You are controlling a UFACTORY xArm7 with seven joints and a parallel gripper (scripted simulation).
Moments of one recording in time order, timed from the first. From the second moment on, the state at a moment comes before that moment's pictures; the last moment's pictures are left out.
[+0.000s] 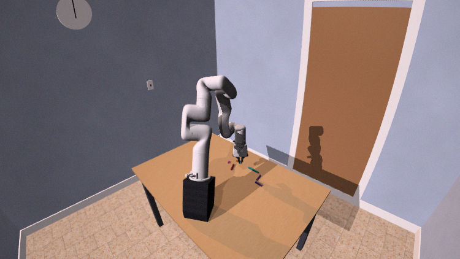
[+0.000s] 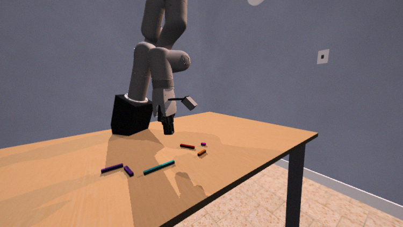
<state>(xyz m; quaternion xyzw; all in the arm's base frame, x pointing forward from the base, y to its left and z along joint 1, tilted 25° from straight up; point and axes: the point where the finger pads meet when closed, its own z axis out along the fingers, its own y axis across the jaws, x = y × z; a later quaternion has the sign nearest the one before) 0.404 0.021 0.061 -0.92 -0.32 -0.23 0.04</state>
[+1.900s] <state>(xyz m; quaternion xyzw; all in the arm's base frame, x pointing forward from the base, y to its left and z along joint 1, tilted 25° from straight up) 0.360 -0.001 0.063 -0.72 -0.66 -0.20 -0.05</state>
